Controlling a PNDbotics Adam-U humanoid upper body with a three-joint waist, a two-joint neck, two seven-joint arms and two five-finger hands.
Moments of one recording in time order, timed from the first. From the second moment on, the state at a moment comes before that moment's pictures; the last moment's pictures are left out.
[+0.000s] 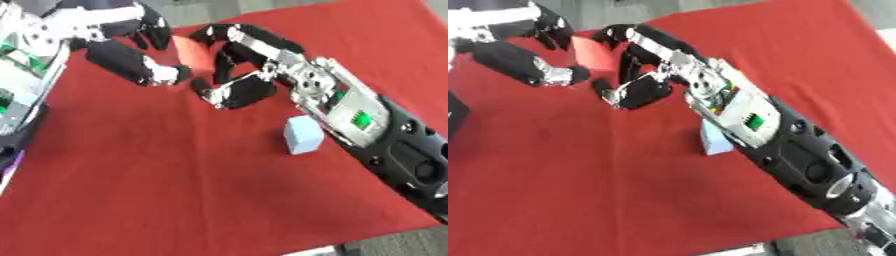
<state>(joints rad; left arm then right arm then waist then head) -1.03 0.34 -0.46 -1.54 -0.42 0.42 -0.71 -0.69 -0.53 0.49 -1.87 0.07 0.41 0.15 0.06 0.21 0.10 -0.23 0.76</state>
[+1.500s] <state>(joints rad) -1.03 0.34 -0.46 -1.57 -0.42 0.43 -0.66 -0.69 -0.54 0.49 -1.87 0.15 0.30 0.20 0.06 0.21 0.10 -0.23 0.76</state>
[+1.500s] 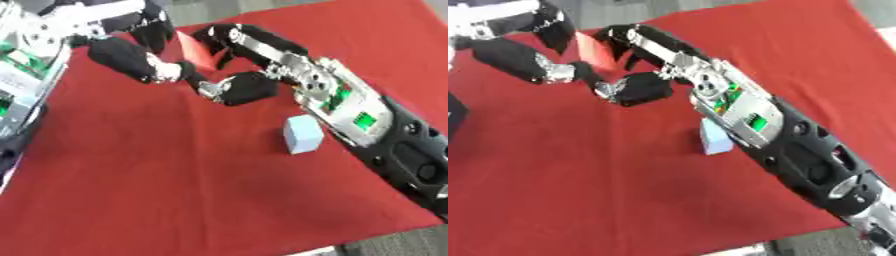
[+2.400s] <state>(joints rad) -1.02 0.34 -0.46 -1.59 -0.42 0.45 -0.64 -0.69 -0.54 0.48 -1.87 0.21 0.24 0.24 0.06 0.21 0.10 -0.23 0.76</state>
